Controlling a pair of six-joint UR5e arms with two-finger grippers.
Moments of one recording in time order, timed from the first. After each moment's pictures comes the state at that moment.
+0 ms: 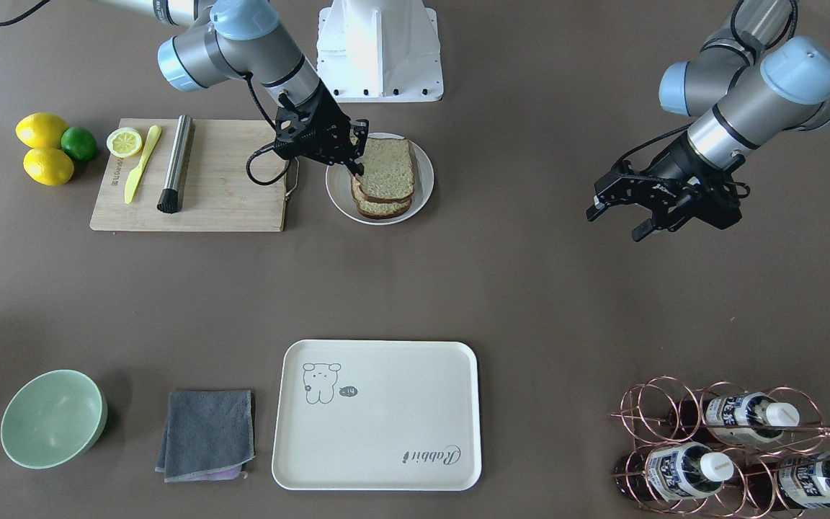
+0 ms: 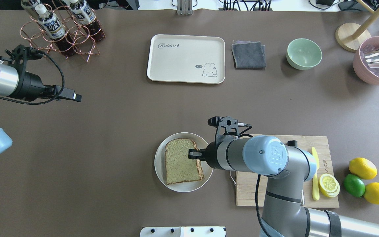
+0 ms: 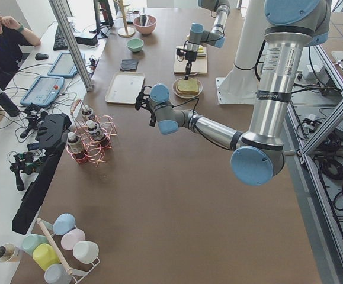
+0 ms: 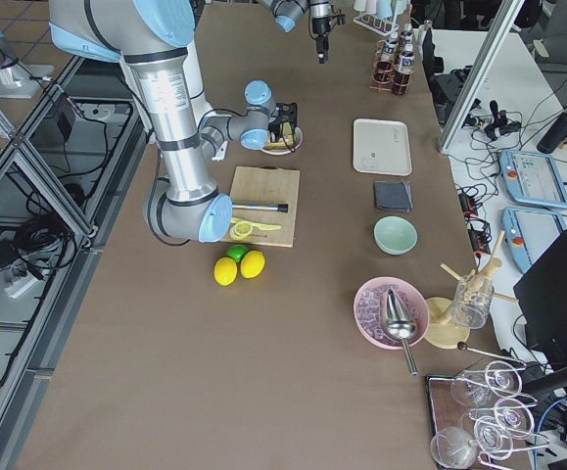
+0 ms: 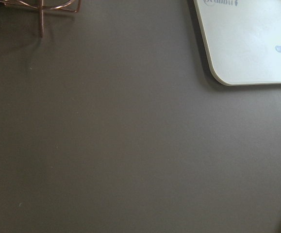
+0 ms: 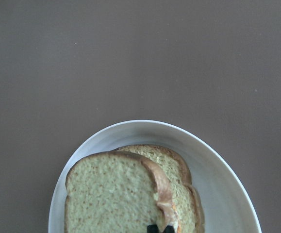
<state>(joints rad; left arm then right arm) -0.90 -1.73 -1.70 -2.43 -2.23 -1.01 0.32 -1.15 1.78 -0.97 1.68 1.45</state>
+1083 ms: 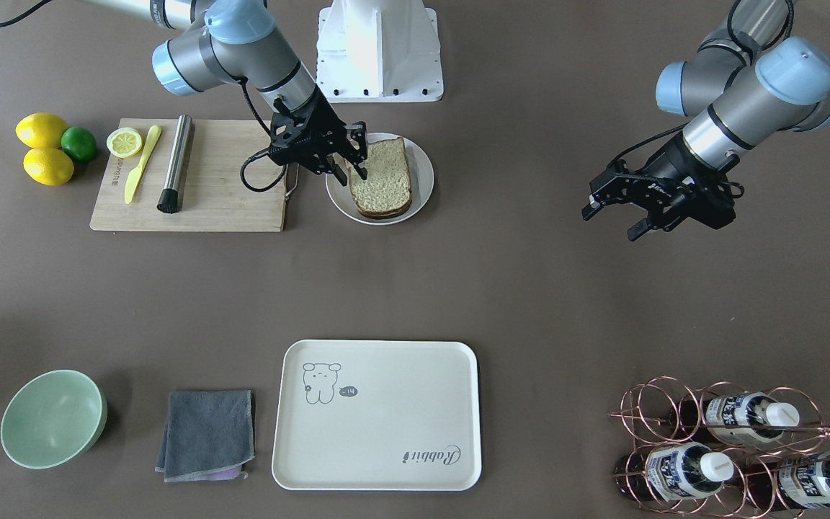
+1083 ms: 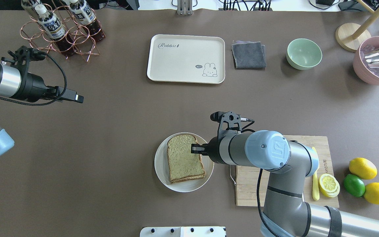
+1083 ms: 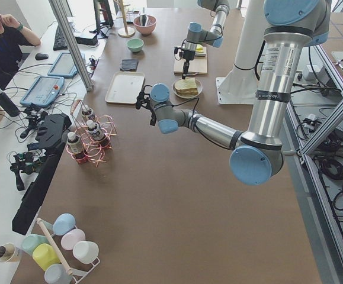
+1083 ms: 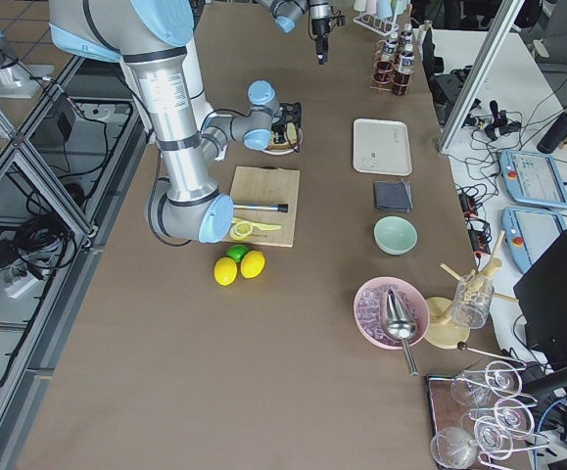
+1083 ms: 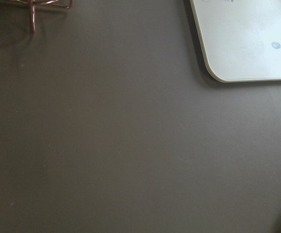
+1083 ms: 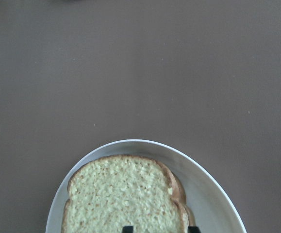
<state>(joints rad) -0.89 -1.74 -1.70 -2.43 -2.23 -1.01 0.35 -1.15 1.78 -0.97 1.68 1.43</state>
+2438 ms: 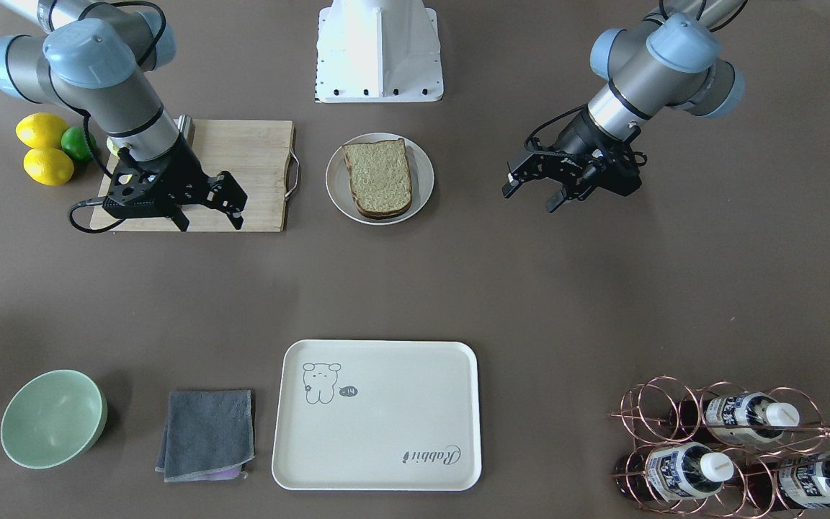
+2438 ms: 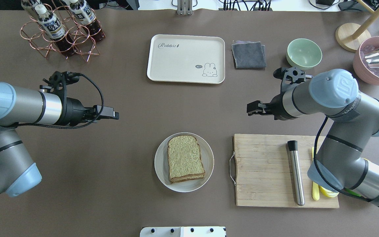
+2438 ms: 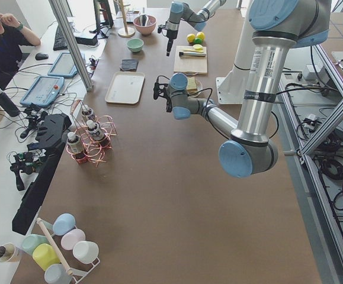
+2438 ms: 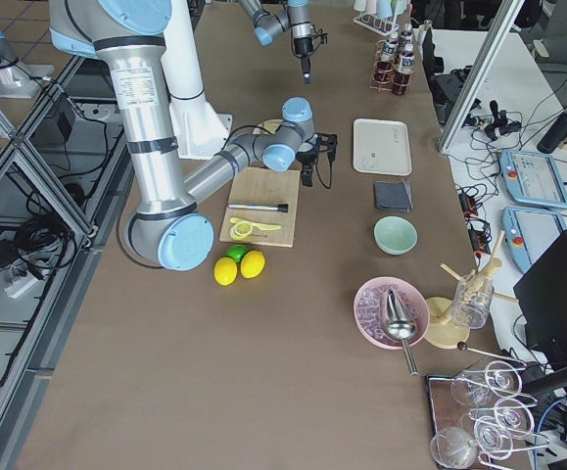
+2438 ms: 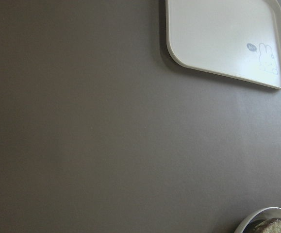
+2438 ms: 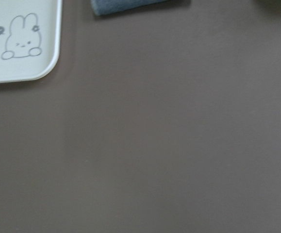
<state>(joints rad) -0.64 -1.78 -1.80 -2.42 -1.97 -1.34 0.68 -1.35 1.87 -1.20 1.92 1.25</state>
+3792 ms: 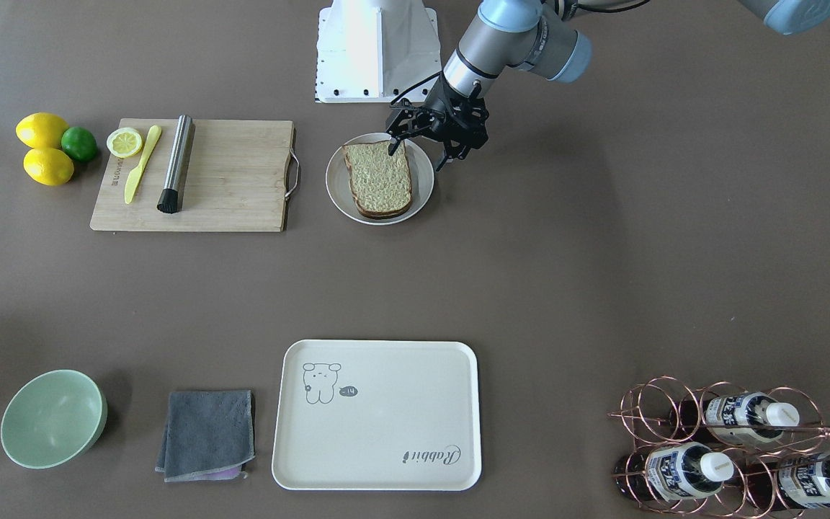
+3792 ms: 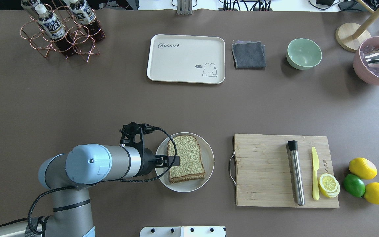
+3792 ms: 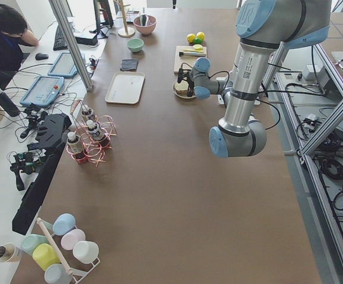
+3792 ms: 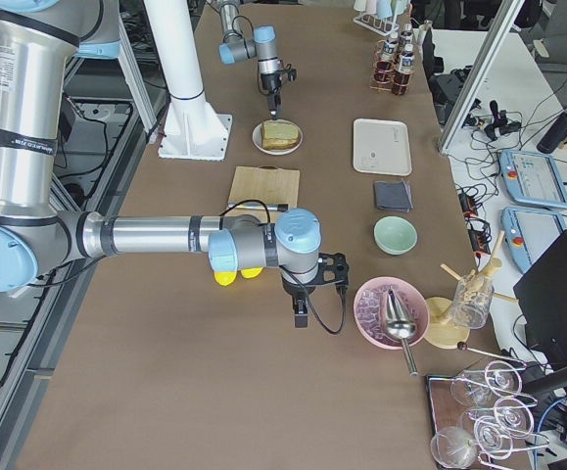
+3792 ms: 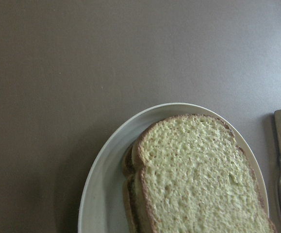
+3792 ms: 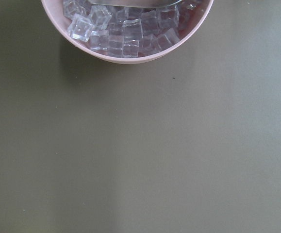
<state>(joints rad) -0.30 -1.99 -1.80 -2.18 -1.65 -1.38 1.50 -1.75 1.79 -1.45 2.31 0.10</state>
